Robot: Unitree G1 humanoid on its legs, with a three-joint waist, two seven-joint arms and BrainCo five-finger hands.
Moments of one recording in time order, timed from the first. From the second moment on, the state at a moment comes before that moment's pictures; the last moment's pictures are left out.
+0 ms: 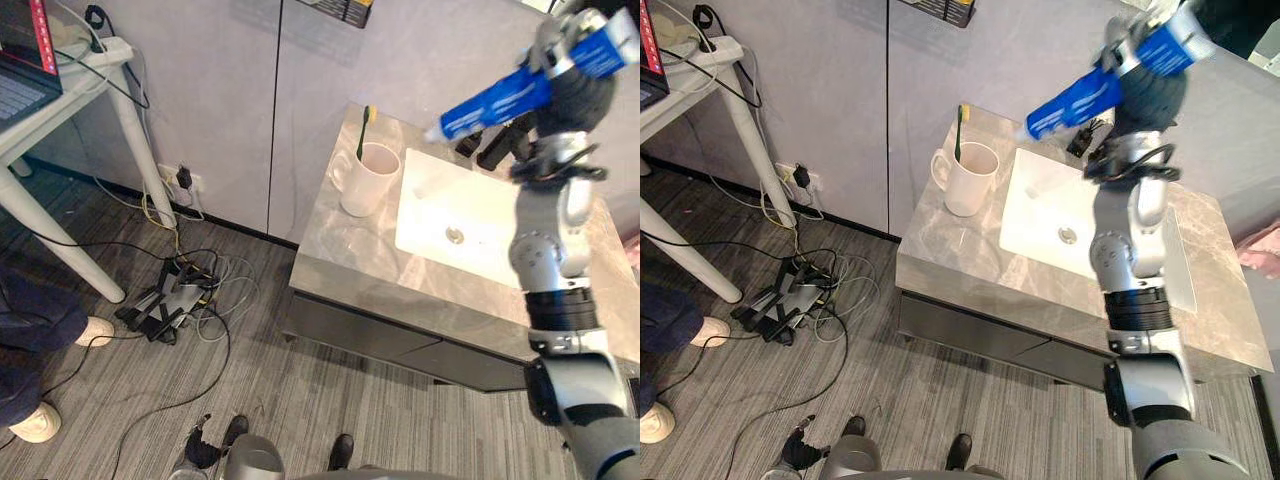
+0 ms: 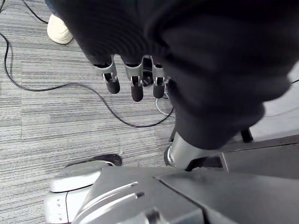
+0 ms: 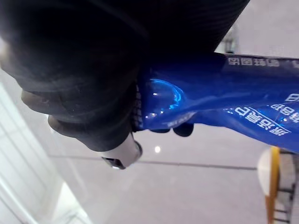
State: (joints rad) left arm 0.26 0.16 0.20 0.79 0.55 -0.12 0.14; right arm -0.72 -0.41 0.01 0.13 0.79 -0.32 -0.03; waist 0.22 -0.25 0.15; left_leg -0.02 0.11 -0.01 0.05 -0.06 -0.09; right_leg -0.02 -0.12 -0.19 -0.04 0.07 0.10
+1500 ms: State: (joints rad) left arm 0.24 0.13 0.27 0.77 0.28 -0.12 0.15; right arm -0.96 -0.56 -0.05 0.45 0.97 -0.30 -0.05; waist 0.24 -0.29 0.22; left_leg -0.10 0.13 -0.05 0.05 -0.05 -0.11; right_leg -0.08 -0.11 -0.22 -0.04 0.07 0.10
